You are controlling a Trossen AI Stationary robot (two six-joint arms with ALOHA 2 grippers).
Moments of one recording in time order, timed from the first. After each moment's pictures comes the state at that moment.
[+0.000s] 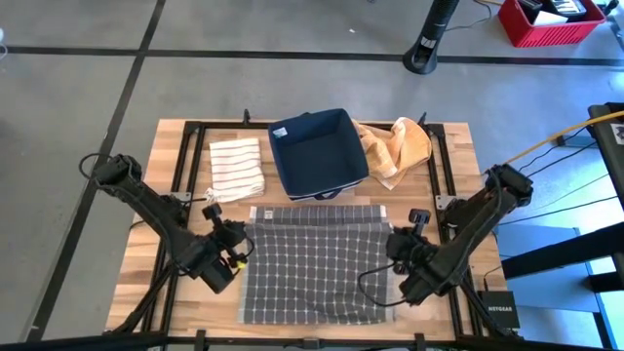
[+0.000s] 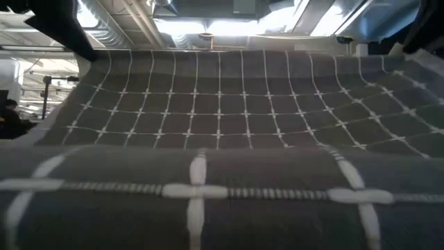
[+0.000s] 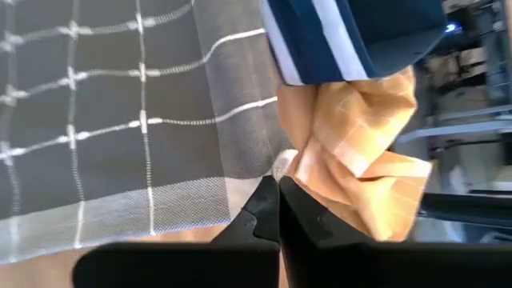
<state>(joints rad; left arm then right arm) -0.73 1.51 1.10 -1.28 -0.88 -1.15 0.82 1.59 1.24 -1.56 0.69 1.04</state>
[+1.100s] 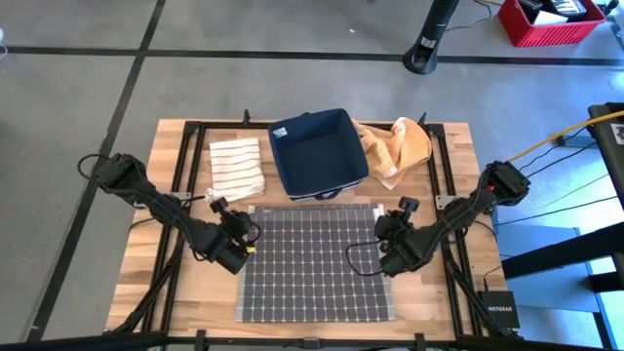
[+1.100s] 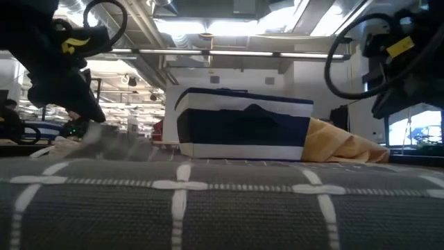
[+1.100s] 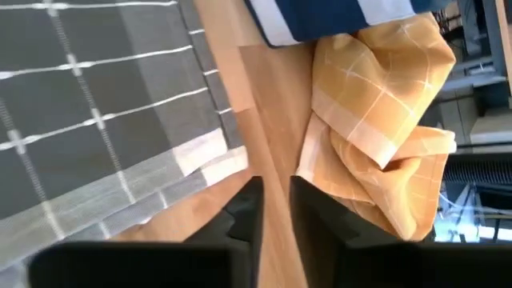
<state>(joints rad) -0.58 1.51 0.77 -0.85 -0.87 -1.03 0.61 1.59 0.90 -1.20 0.75 0.96</state>
